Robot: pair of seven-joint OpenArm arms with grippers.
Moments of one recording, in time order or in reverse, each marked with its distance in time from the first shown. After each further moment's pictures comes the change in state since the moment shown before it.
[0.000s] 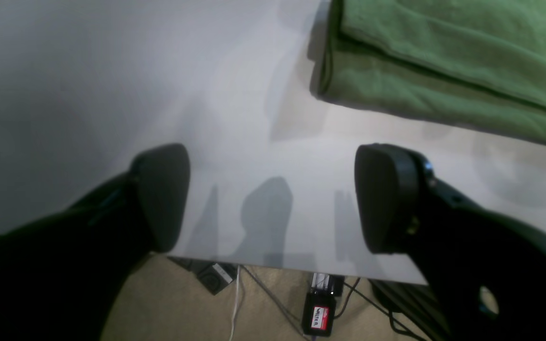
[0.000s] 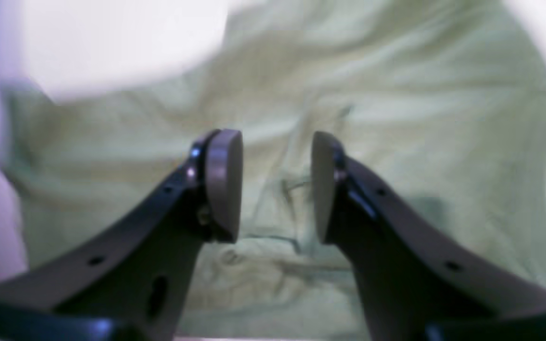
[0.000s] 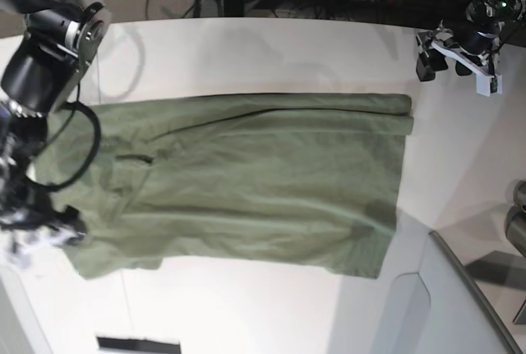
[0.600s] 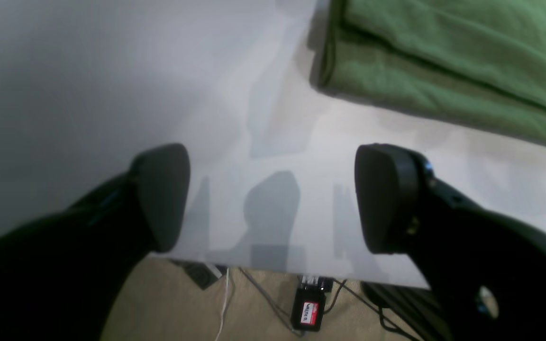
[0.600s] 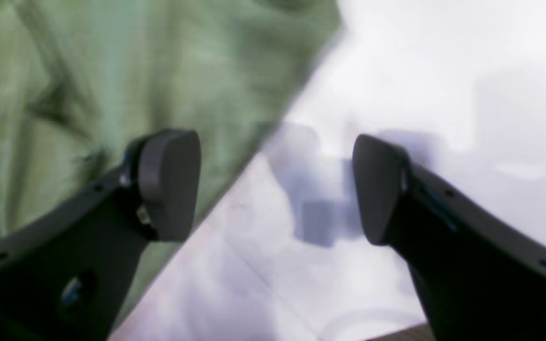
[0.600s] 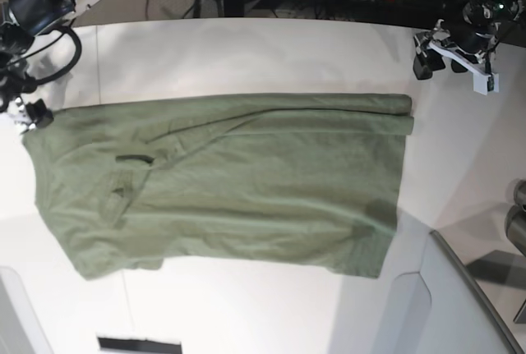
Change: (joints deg) left arm -1.2 -0.2 0.0 -3.2 -0.2 0.0 0.0; right arm -12.2 -2.8 28.6 -4.7 -1.6 -0.4 -2.0
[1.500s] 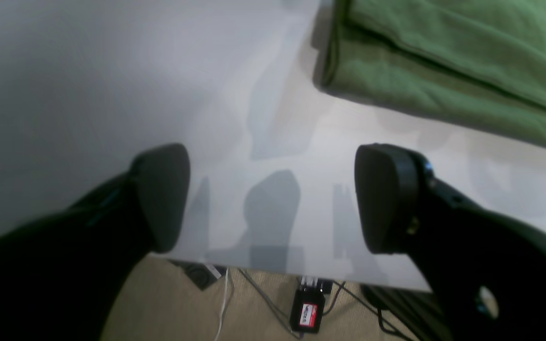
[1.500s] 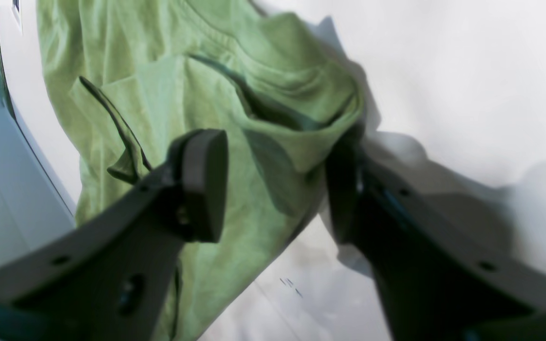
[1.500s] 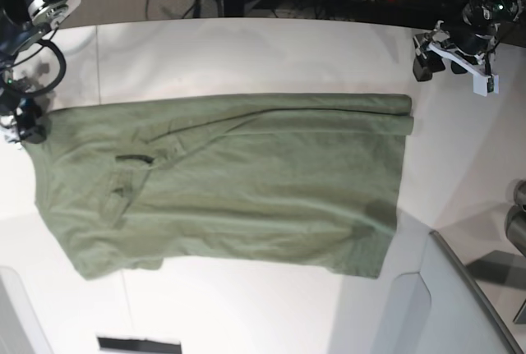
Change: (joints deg) left arm -0.8 0.4 -0.1 0.0 0.0 0.0 0.0; right arm 4.2 9.8 -0.3 -22.8 11.4 0.9 8.8
